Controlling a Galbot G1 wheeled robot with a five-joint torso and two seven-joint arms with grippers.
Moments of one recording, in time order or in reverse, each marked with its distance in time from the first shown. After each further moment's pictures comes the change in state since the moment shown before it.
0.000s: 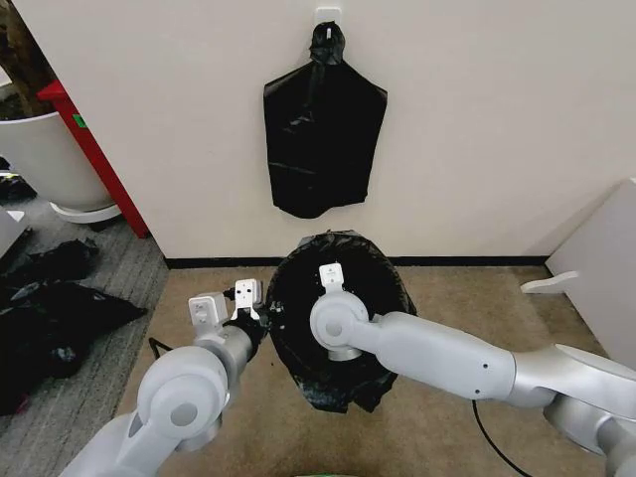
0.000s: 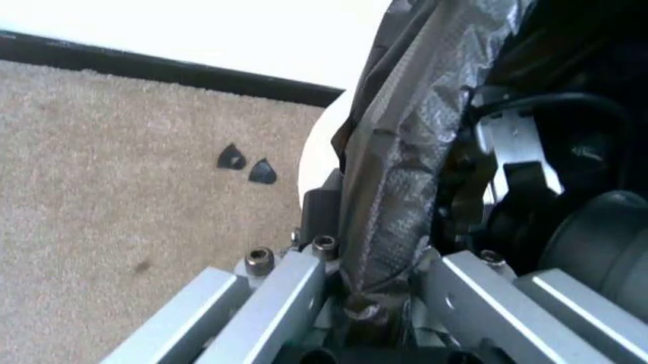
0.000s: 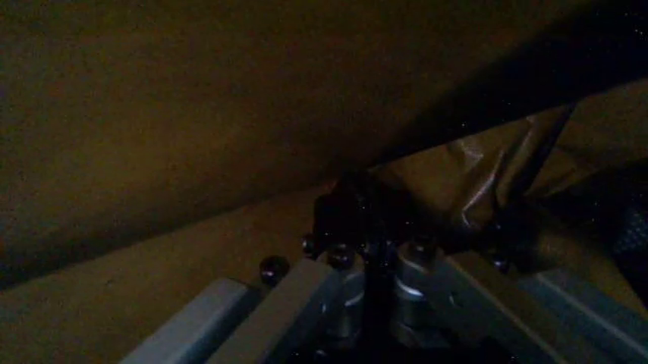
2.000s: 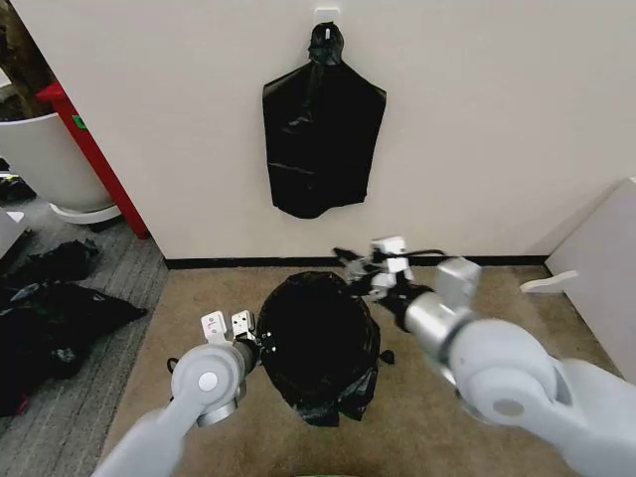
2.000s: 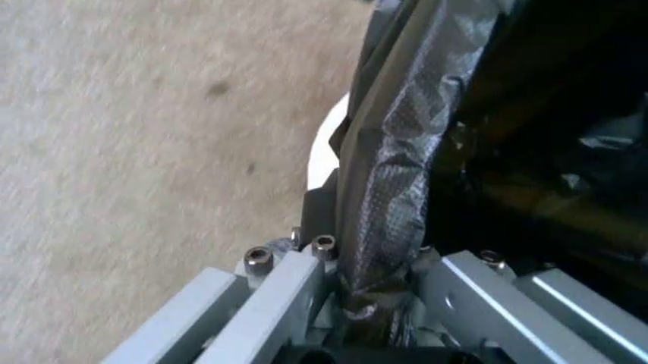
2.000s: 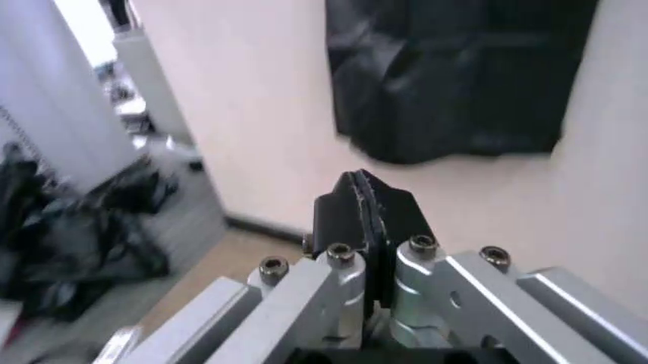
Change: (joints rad) left arm 0.055 -0.079 -0.004 0.273 -0.180 -0.031 -0.152; right arm -0.524 -0.523 0.558 0.652 -0.573 0.260 -0.814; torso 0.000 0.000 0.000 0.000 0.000
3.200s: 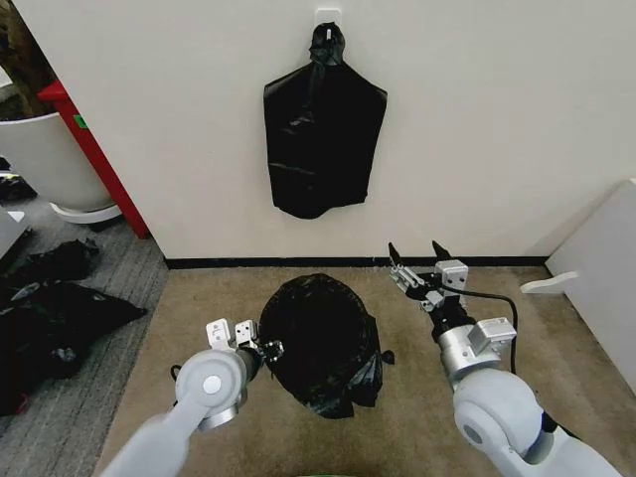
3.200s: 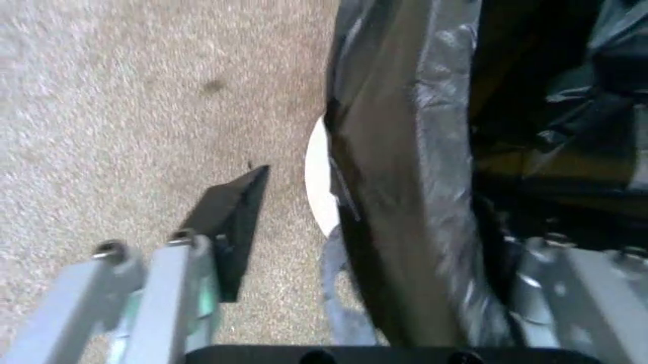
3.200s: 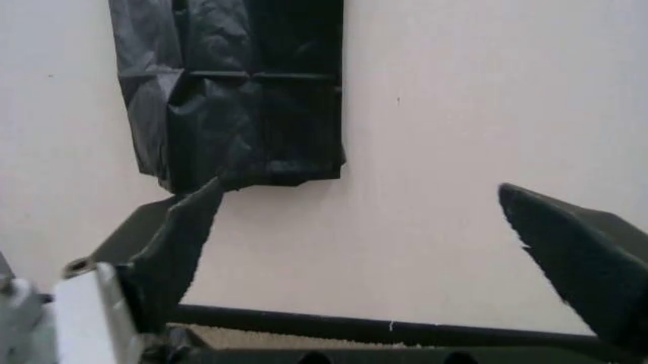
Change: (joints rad) left arm -0.011 0.016 0.015 0.003 0.021 0.043 0.034; right arm -0.523 0.332 0.412 -0.136 -0.558 0.104 -0.106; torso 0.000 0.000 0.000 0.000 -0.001
